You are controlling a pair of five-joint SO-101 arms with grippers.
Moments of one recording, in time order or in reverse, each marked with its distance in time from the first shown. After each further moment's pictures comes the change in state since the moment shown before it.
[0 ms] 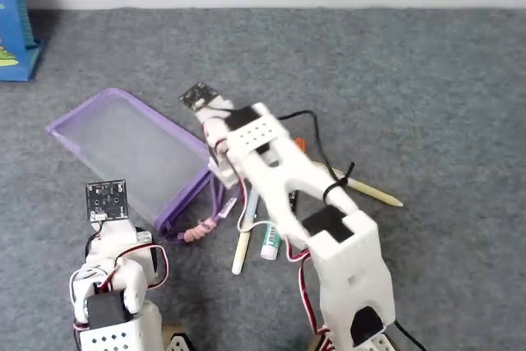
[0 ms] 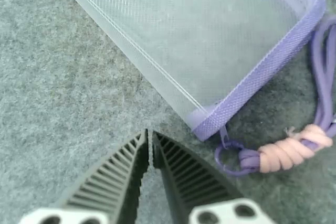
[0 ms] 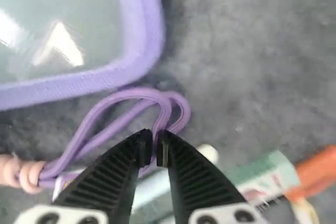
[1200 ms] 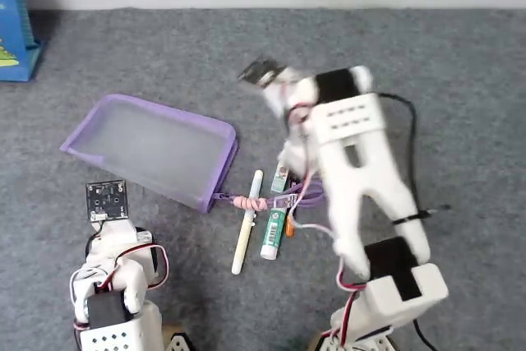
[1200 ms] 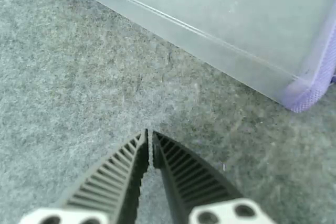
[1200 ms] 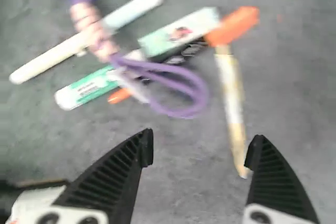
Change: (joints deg) left arm 0.0 0.0 0.0 0.0 0.0; right arm 11.4 -25.7 5.3 28.0 22.2
